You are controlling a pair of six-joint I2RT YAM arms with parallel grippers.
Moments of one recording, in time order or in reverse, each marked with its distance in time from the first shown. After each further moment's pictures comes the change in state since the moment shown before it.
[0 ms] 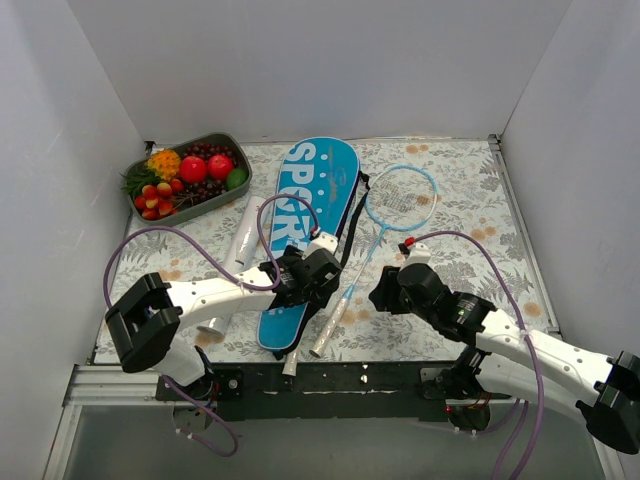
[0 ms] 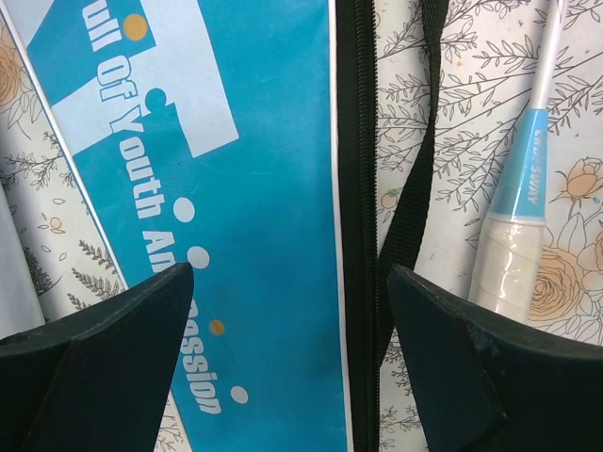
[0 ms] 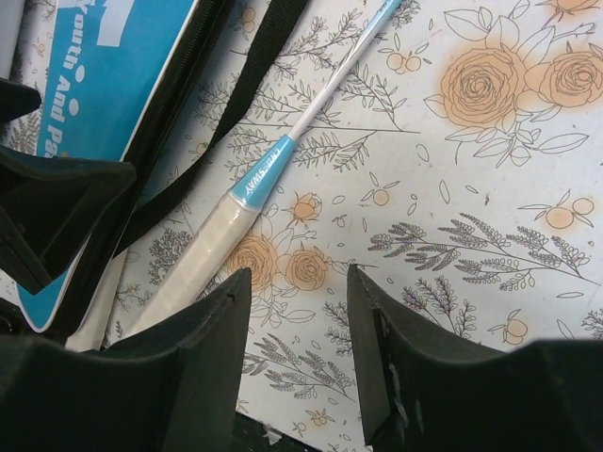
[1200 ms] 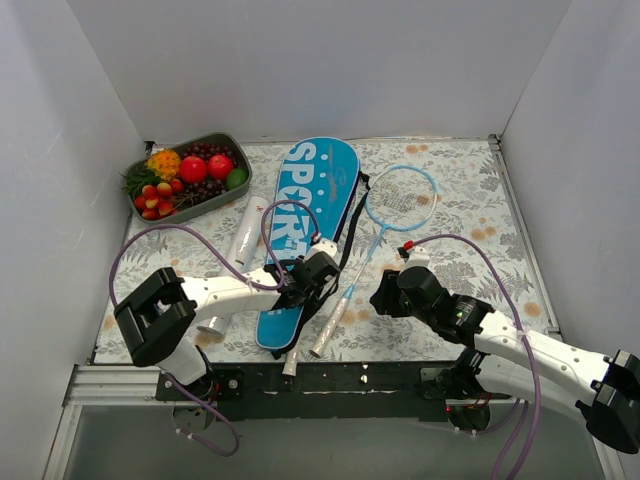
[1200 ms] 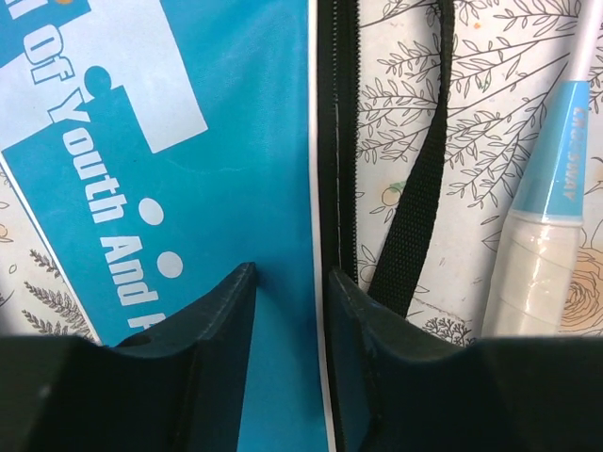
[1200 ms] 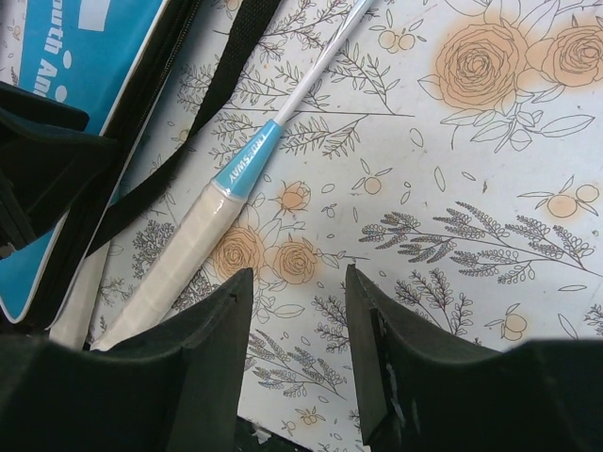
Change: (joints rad) left arm 0.023 0.059 -0.053 0.083 0.061 0.011; right arm 0.000 0.003 -0.042 0.024 -0.010 0.002
